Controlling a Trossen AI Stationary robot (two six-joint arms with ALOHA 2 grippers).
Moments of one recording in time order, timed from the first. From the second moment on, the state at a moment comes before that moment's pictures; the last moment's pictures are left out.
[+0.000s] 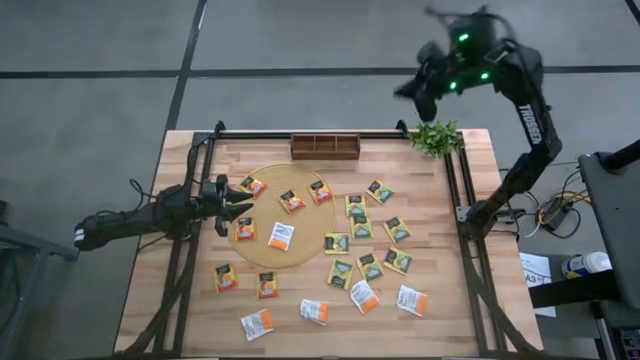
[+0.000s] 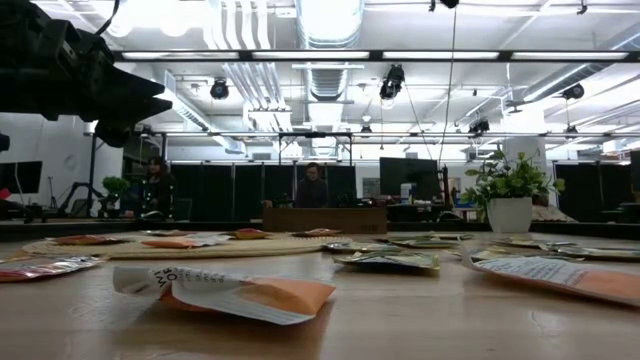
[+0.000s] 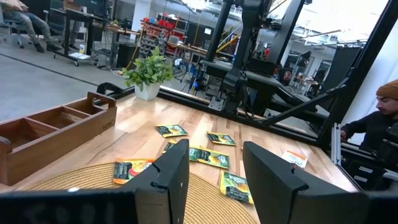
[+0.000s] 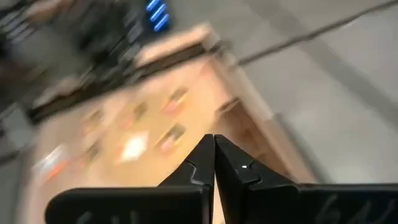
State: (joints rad) left arm 0.17 0.02 0.01 -0.01 0.01 -0.26; right arm -0.74 1.62 2.36 -1.44 -0.49 -0.09
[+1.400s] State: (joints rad) left arm 0.17 0.02 0.01 -0.01 0.01 -0.26; right arm 0.02 1.65 1.55 -1.54 -0.58 -0.54
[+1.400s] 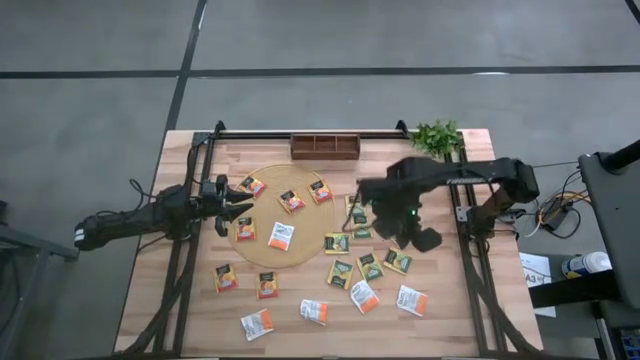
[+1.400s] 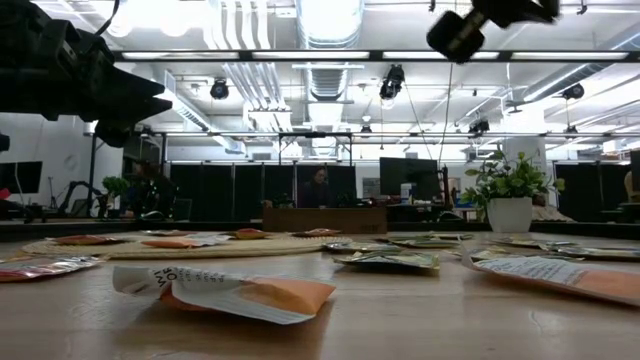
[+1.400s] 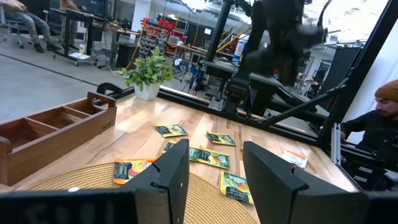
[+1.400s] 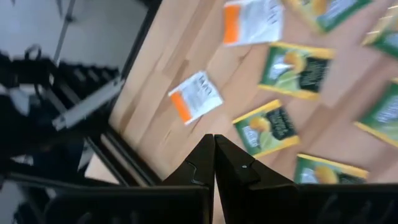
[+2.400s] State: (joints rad) left arm 0.17 0.02 0.01 -0.01 0.01 -0.26; right arm 0.27 1.82 1.24 -1.07 -0.58 -0.76
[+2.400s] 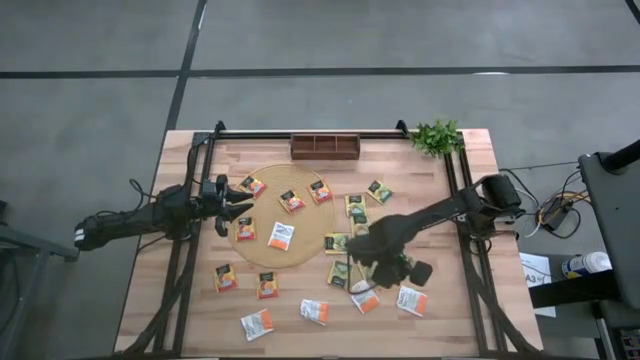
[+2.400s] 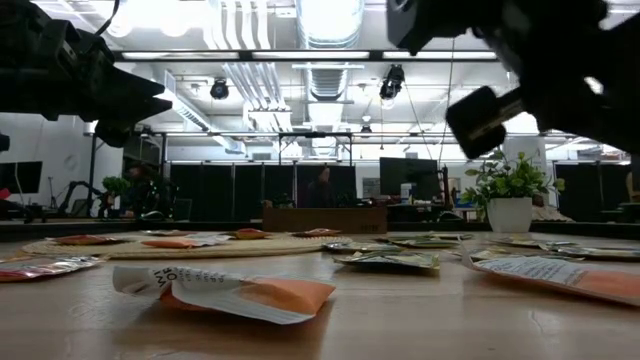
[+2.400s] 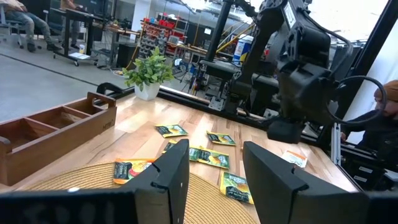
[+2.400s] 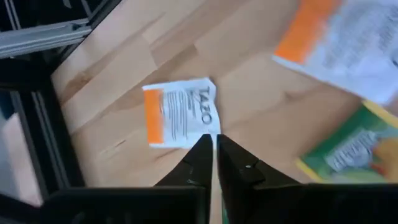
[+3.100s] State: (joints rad) left arm 0.17 0.02 0.01 0.00 0.01 -0.26; right arm 0.37 1.81 1.13 -0.86 -0.57 -0.79
